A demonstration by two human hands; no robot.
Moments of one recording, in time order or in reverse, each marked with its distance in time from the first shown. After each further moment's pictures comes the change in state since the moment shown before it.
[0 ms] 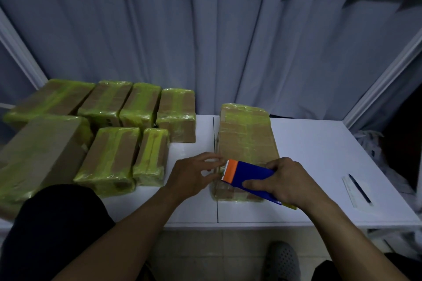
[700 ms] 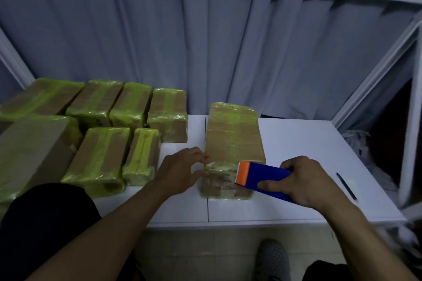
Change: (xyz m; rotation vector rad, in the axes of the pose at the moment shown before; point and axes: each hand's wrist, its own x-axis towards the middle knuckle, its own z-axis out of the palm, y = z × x) left_hand 0.006 -0.009 -0.004 0.085 -0.008 -0.031; right_hand -0.021 0.026 -0.038 -0.109 0.084 0.070
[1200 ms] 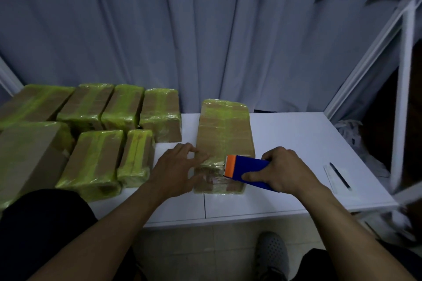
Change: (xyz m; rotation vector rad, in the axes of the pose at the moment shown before) left_hand 0.000 0.021 -0.010 0.404 -0.033 0.128; right_hand 0.017 -0.007 0.015 -0.049 -0.029 -0.014
